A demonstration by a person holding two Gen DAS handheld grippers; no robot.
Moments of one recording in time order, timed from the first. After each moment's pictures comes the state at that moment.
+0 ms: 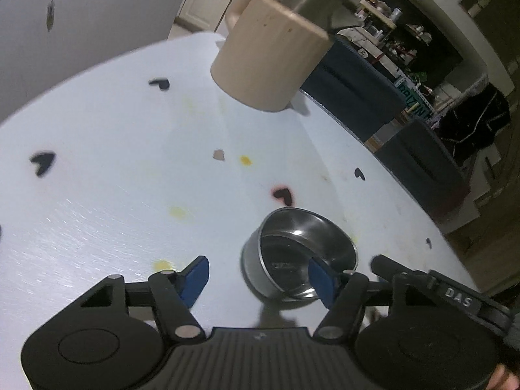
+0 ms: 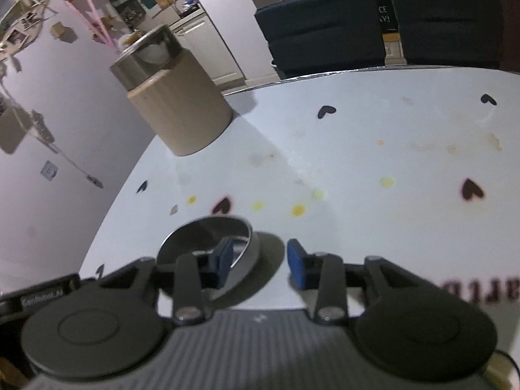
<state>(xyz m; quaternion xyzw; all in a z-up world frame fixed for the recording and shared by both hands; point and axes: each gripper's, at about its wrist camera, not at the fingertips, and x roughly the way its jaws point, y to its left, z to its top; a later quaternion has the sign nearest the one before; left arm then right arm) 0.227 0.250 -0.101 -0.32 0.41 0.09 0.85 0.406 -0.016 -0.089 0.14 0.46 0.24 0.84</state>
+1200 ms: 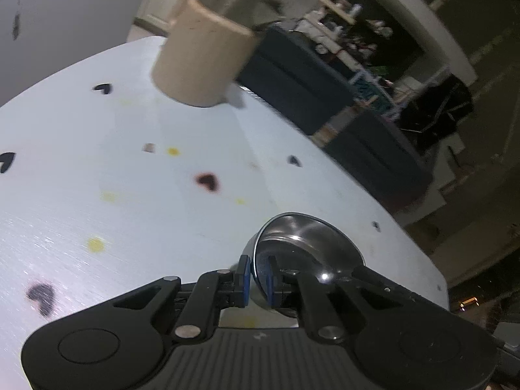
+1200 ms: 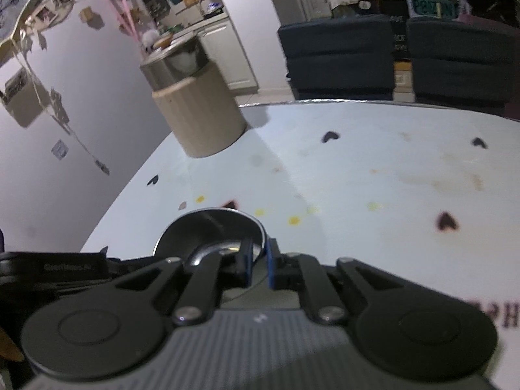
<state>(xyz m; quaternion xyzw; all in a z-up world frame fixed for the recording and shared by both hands) 0.216 0.191 -0.061 -0.31 0.39 0.02 0.86 0.364 -0.054 -0.049 0.08 0.43 0.26 0.86</state>
